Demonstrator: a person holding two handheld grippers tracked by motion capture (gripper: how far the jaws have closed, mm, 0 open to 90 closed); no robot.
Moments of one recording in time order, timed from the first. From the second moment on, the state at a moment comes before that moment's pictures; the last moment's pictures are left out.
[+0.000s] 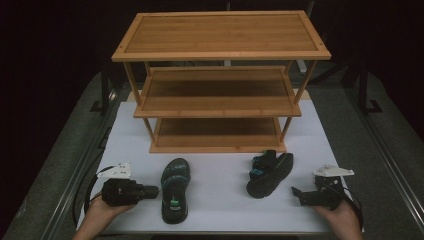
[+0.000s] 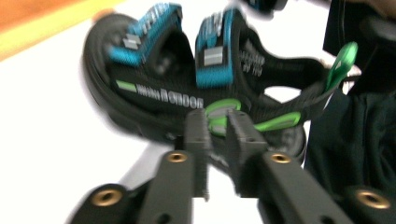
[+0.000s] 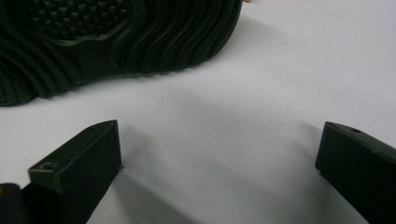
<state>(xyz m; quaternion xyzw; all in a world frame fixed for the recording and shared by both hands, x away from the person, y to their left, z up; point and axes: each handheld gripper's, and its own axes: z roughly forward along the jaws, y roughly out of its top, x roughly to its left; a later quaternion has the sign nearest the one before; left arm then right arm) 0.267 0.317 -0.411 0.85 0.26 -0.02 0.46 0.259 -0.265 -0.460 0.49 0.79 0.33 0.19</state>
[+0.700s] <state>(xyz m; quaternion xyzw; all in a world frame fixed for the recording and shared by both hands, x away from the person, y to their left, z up) 0.301 0.266 -0.401 0.86 0.23 -0.03 0.45 0.259 -0.265 -0.460 0.49 0.79 0.33 0.19</state>
